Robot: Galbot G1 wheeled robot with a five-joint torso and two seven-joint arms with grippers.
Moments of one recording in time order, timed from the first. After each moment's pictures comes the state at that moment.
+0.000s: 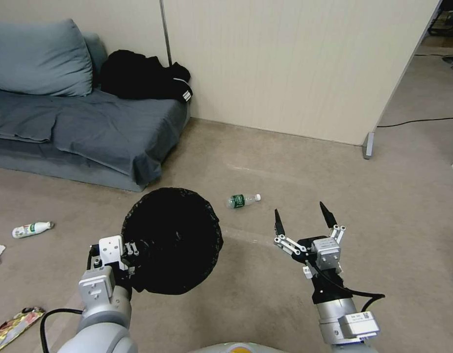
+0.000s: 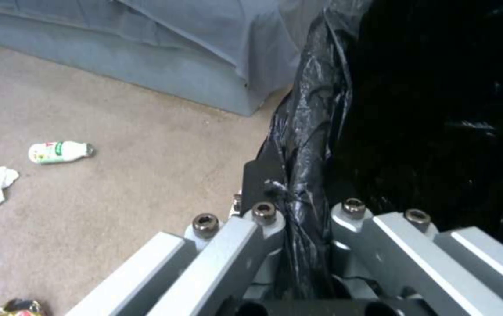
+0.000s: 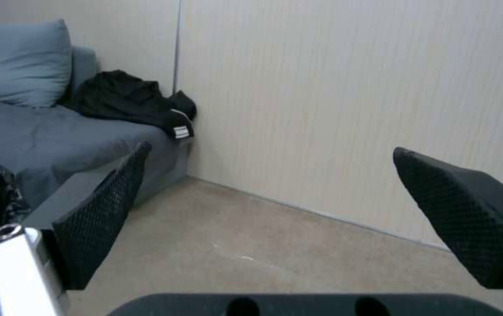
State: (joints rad) left arm 1.79 -1.53 -0.52 -2.50 -0.07 0.59 -0.35; right arm -1.85 1.61 0.40 2.32 -0.20 0.22 -0.07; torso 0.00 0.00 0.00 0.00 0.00
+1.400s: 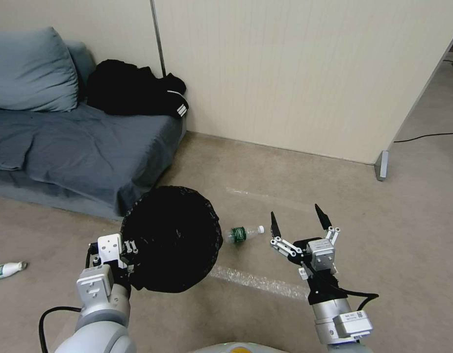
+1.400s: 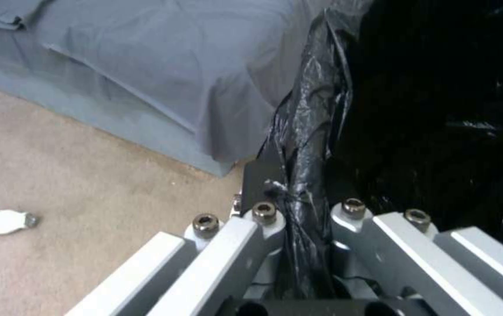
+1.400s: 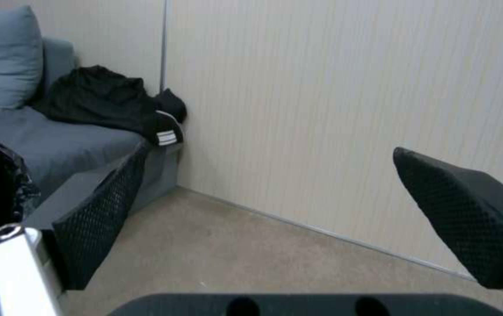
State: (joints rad) left arm 1.78 -1.53 -0.52 -2.50 -0.08 0.59 -0.36; right arm -1.84 1.61 0.39 2.30 -0.21 0.21 -0.07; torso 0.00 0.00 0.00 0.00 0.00
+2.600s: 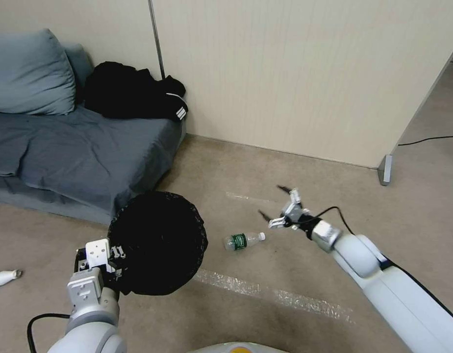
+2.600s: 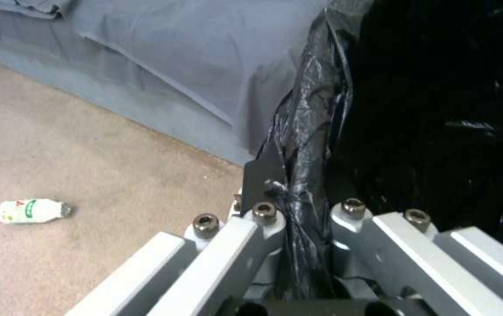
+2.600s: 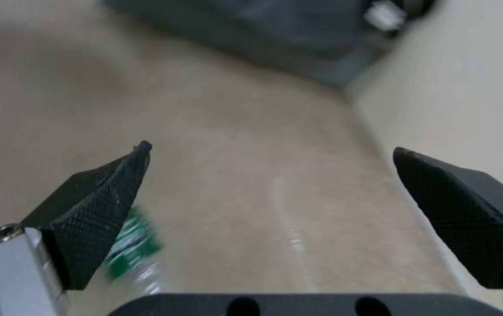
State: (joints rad) left arm 1.79 -1.53 -0.60 -2.45 -0.09 0.57 -0.36; right arm -0.89 0.93 -0.05 1.46 -0.01 0.21 -0.44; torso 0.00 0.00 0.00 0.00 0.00
